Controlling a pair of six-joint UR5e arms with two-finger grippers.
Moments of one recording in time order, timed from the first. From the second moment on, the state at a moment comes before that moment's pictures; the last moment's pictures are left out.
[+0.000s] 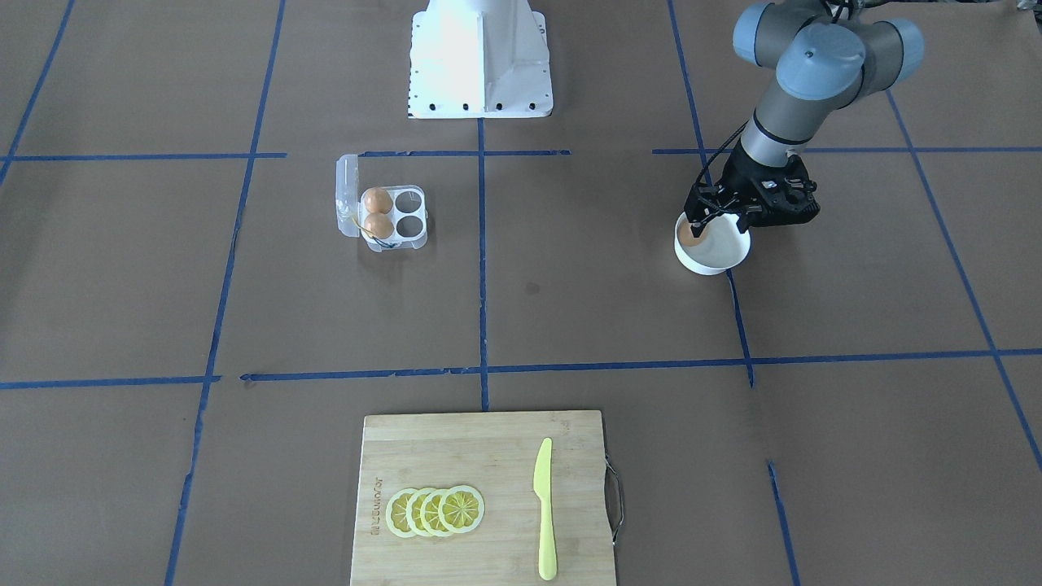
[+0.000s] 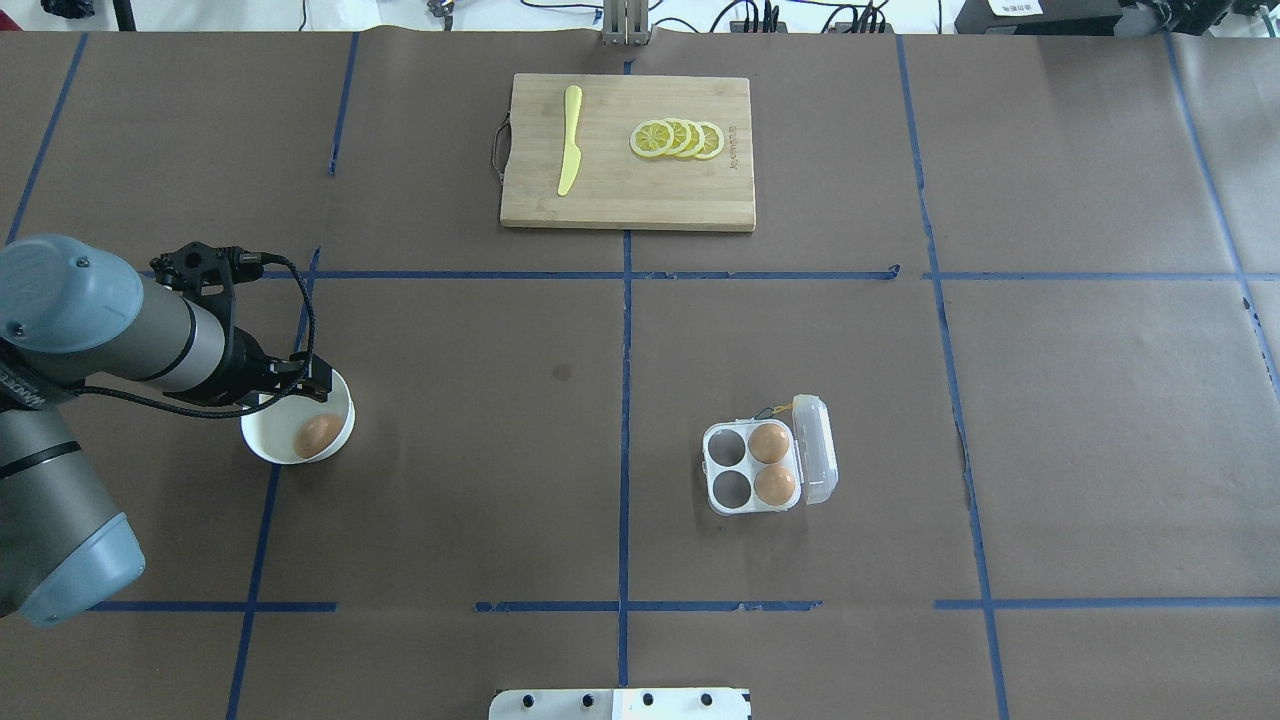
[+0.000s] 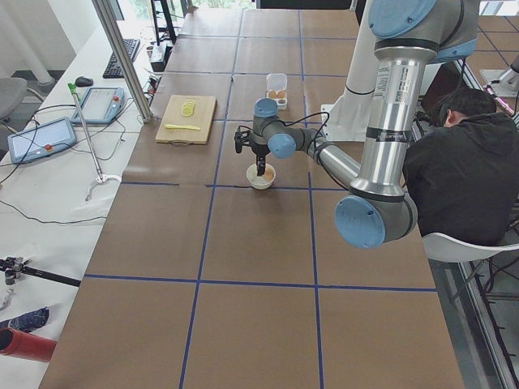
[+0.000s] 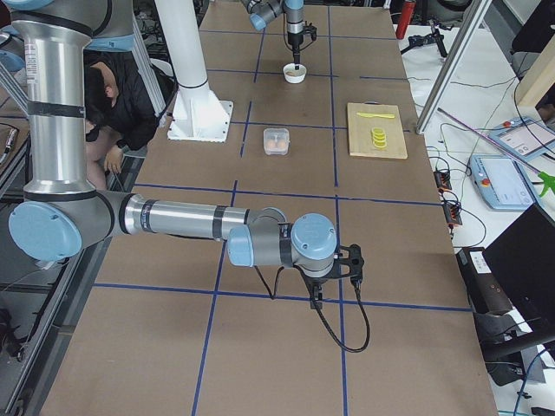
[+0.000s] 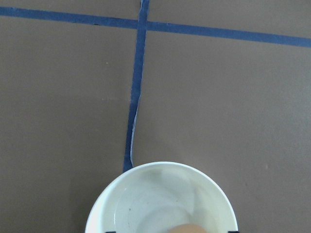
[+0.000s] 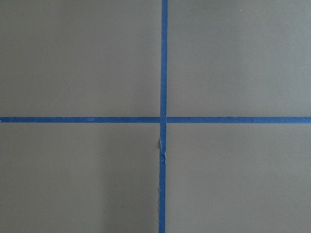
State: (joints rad) left arm -0.67 -1.71 -1.92 -1.85 -1.96 -1.20; right arm 1.64 -1.61 1.58 -1.43 2.45 0.04
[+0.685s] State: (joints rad) left arm -0.65 -1.73 -1.88 -1.85 -1.95 -1.21; right arm 1.64 -1.61 1.59 -1.43 2.46 0.04
